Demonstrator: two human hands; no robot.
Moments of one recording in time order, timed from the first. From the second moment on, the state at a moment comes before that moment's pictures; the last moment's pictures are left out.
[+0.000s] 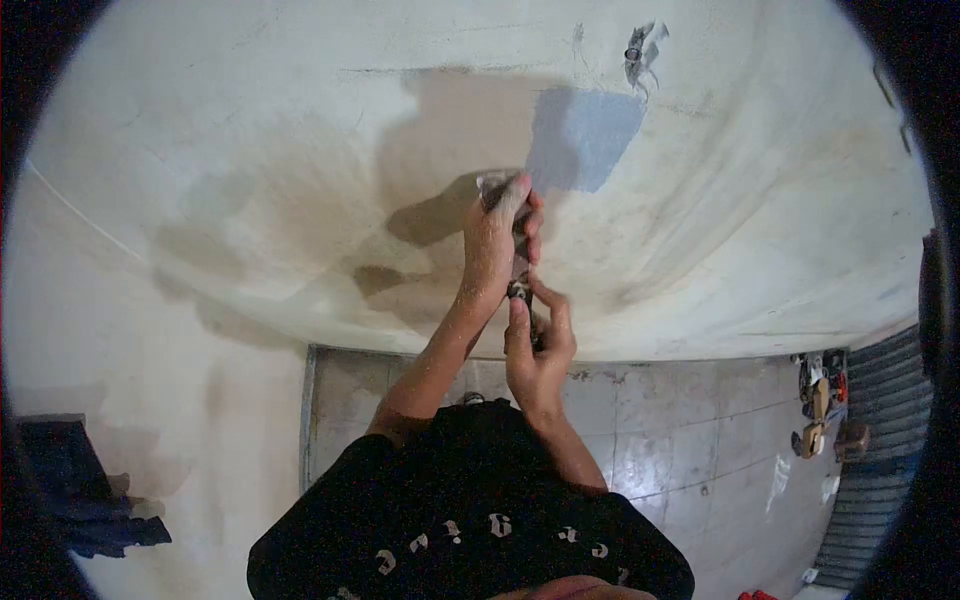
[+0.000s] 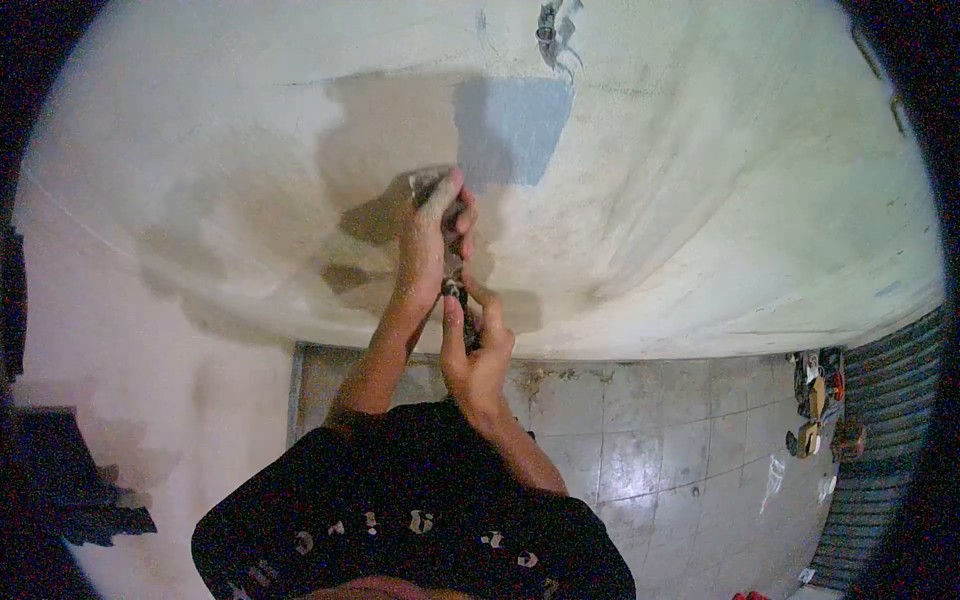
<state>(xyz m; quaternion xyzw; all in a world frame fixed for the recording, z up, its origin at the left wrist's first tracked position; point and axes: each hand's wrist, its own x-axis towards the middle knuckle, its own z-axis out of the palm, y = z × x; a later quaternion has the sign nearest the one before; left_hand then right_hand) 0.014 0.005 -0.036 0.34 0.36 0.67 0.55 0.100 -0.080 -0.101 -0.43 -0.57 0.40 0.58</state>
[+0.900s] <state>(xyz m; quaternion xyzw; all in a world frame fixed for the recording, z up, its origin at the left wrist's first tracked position) 0.012 0.006 0.000 0.35 0.34 0.66 0.57 0.095 -0.086 -0.058 -0.45 -0.59 0.34 0.58</state>
